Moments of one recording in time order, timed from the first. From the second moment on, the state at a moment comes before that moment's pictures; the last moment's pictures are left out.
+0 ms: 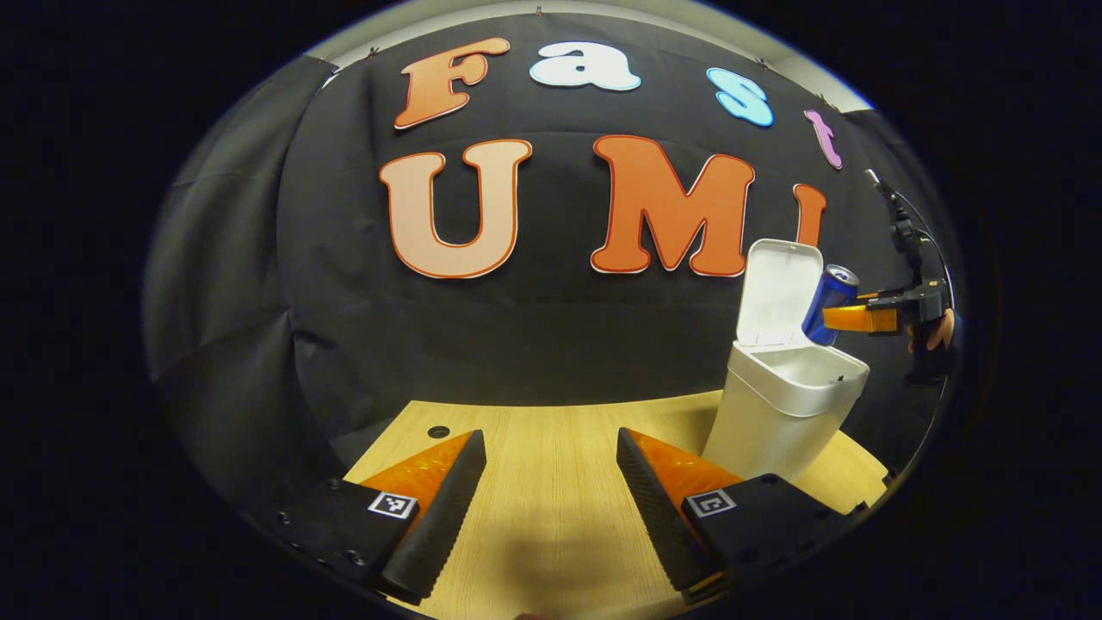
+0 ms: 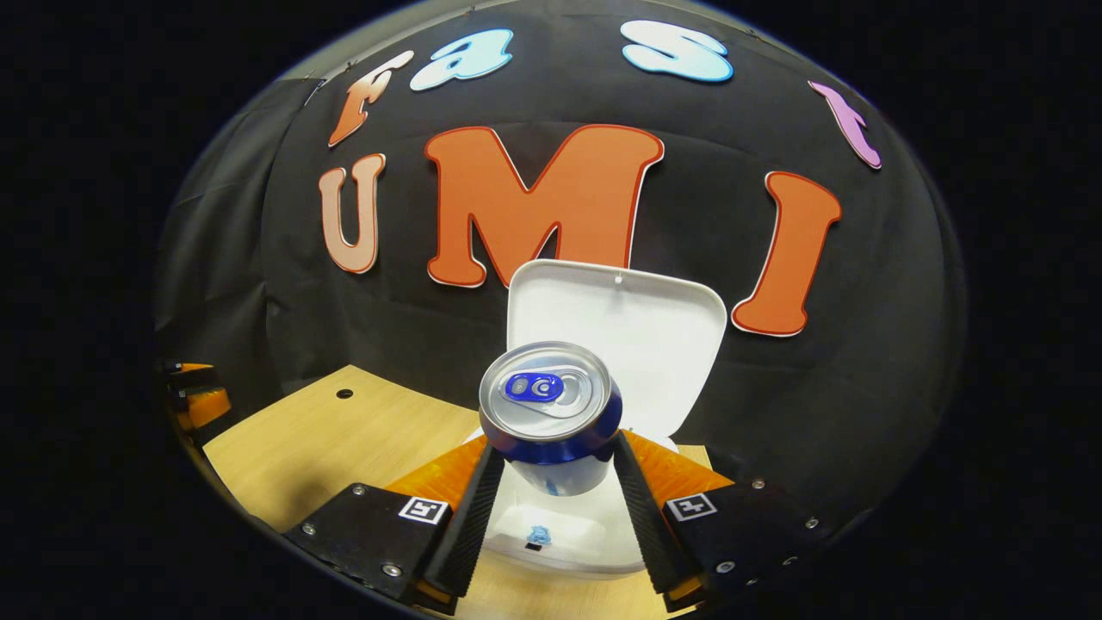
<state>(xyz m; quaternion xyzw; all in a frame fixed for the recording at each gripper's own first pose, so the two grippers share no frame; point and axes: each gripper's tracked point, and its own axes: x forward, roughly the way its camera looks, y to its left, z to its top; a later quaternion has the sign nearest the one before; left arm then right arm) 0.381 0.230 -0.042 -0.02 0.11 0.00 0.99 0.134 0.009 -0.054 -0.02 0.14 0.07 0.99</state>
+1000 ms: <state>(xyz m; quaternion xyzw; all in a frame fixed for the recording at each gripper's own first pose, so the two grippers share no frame) 0.385 0.220 -0.053 -0.02 0.13 -0.01 0.99 0.143 0.007 -0.091 0.00 0.17 0.05 0.98</state>
